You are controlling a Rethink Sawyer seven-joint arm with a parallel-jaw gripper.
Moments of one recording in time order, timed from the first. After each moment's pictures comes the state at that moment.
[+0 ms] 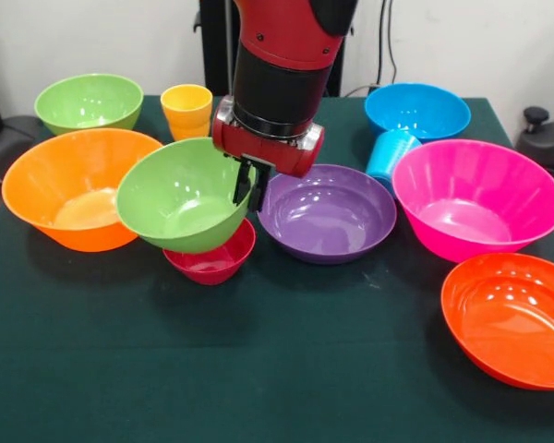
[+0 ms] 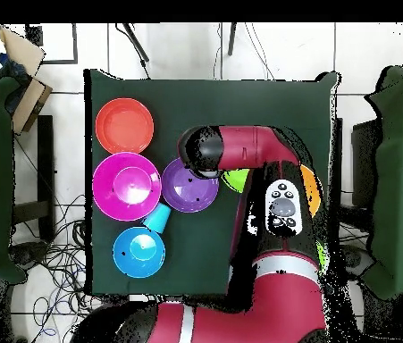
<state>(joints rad) -0.23 -0.50 0.01 1.33 -0.29 0.74 2.04</state>
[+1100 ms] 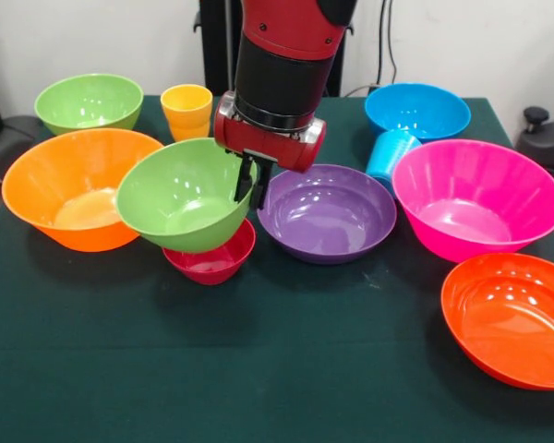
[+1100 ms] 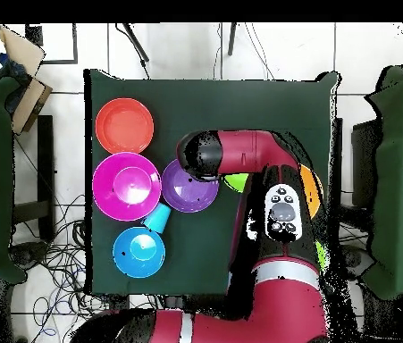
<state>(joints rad) -0.23 -0.53 0.01 1.37 -0.30 0.69 2.04</state>
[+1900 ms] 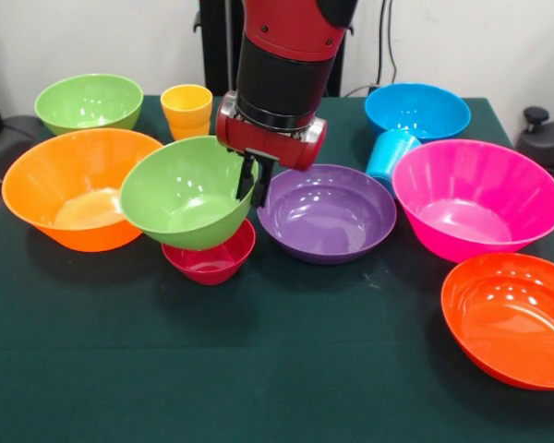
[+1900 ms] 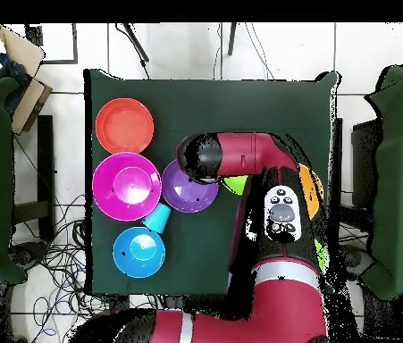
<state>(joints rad) -0.23 -0.53 0.01 1.38 -0.30 0.69 2.04</state>
